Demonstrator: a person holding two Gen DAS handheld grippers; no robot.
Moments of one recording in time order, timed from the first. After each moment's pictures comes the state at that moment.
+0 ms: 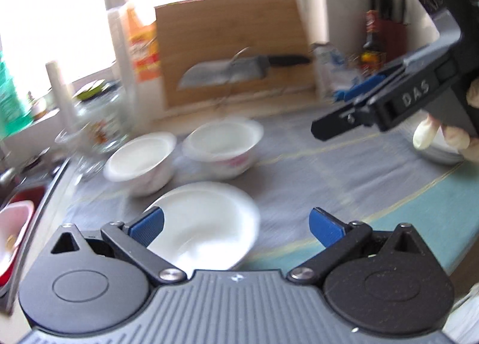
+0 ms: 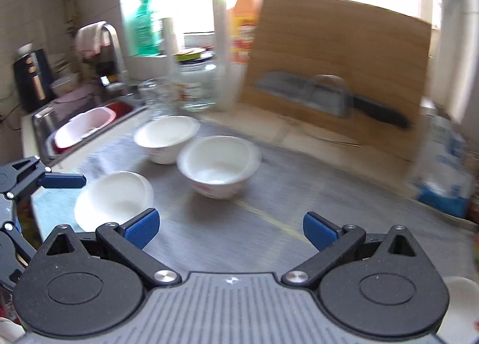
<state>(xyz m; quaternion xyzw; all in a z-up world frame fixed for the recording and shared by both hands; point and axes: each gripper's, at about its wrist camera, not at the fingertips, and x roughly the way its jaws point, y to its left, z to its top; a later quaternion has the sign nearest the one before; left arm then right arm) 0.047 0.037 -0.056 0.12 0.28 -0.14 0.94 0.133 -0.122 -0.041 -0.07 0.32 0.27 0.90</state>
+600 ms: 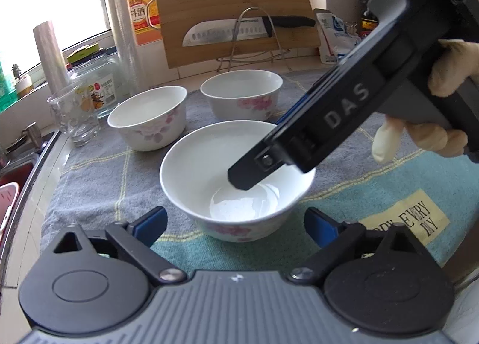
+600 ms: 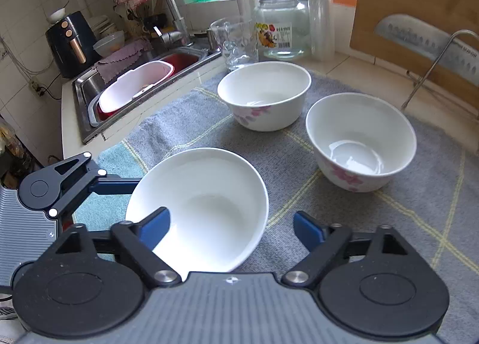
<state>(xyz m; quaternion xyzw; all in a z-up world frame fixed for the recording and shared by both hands) 0.065 0.080 -0.104 0.13 0.31 -0.19 0.92 0.169 -0.024 -0.093 -0.05 0.42 0.35 0.84</state>
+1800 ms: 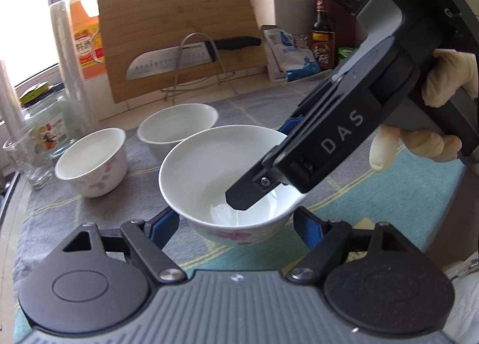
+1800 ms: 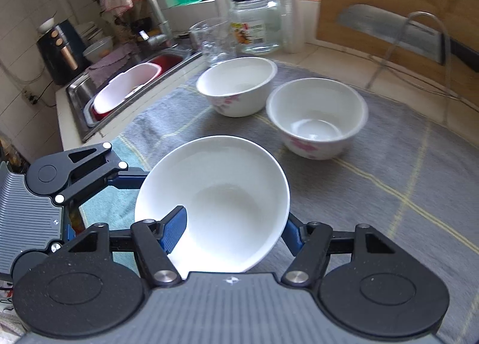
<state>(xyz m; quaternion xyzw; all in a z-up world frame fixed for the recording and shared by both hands) 0.066 0.033 -0.084 0.15 0.28 -0.28 0.91 0.144 -0.085 -0.075 -0.03 0.43 0.32 0.85</state>
